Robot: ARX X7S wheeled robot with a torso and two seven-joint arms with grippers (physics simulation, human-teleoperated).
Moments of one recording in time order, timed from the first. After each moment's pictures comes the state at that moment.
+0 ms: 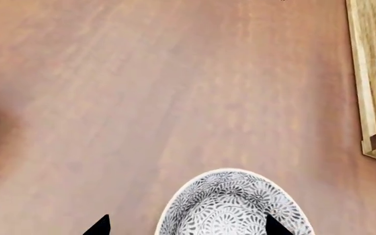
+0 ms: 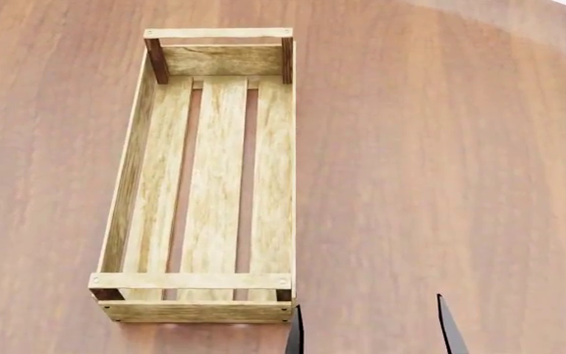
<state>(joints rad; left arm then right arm) 0.25 -0.46 -0.32 0.26 -0.79 -0.52 -0.16 -0.09 0.33 -0.33 -0.39 -0.19 -0.50 0.44</state>
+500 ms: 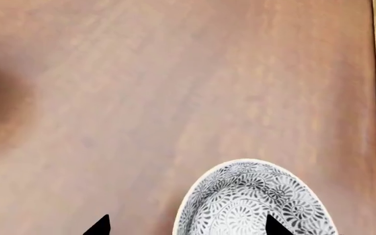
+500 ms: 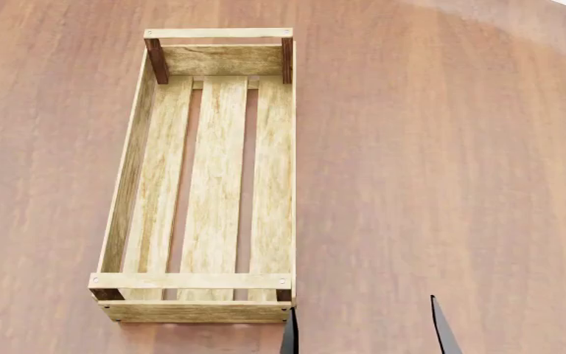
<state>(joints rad) 0.24 -0.43 -0.35 0.20 -0.85 -0.51 -0.15 -0.09 0.34 -0.34 -0.39 -0.20 -0.49 0.44</state>
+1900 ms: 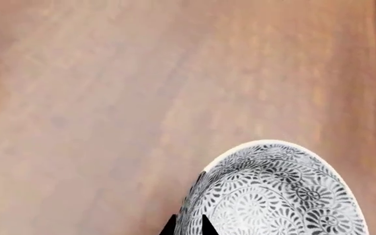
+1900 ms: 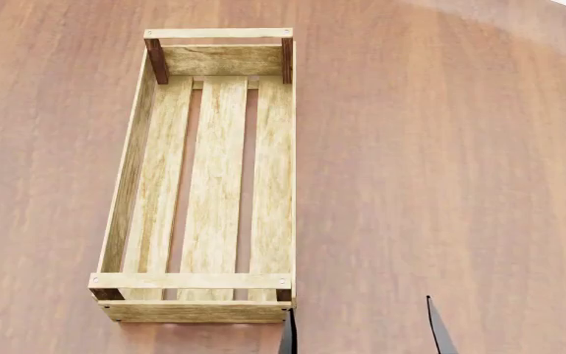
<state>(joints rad) 0.20 -0.40 -0.26 0.09 -0.77 -0.44 -0.11 -0.08 0.36 -0.36 -0.38 -0.20 -0.48 0.47</state>
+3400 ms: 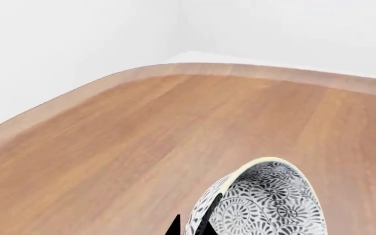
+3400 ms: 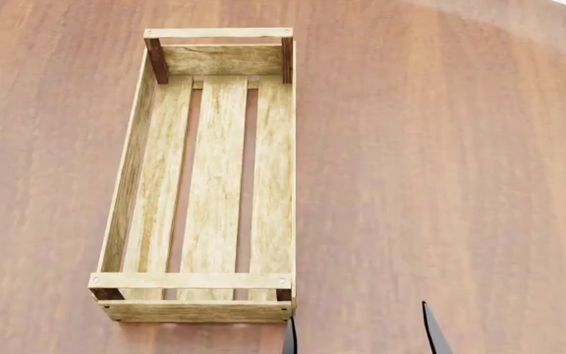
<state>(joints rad) 0.31 -0.60 -0.90 0.59 -0.91 -0.66 -0.40 -0.06 0.39 -0.40 -0.31 -0.14 -0.55 0.48</state>
